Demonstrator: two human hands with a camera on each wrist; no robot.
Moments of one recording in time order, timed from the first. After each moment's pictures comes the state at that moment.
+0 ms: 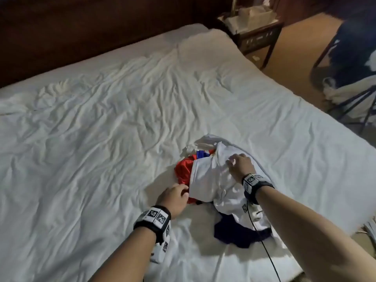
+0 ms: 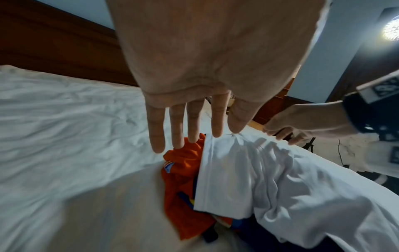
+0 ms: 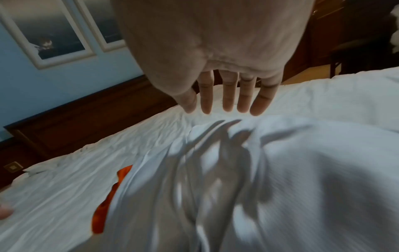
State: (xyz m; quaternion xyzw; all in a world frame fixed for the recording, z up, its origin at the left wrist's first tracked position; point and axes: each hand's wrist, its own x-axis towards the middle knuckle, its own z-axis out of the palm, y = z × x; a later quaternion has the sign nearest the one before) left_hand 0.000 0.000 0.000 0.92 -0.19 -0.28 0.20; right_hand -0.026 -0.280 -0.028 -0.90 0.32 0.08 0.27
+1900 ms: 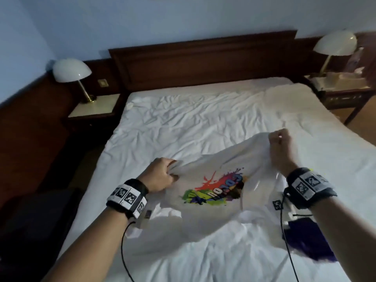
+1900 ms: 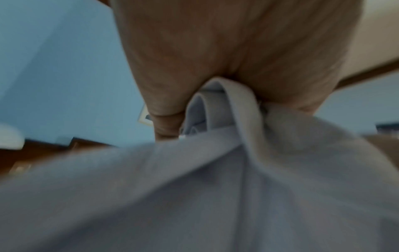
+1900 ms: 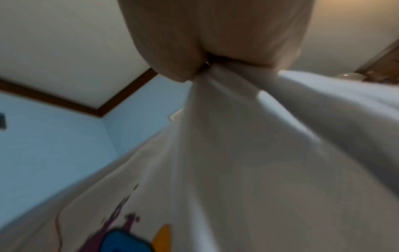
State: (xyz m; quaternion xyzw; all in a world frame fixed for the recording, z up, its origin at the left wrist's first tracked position) left_hand -0.112 0.392 0.237 0.91 -0.14 -0.12 0.37; right_hand -0.090 0.026 0.237 -0.84 0.13 -0.20 0.48
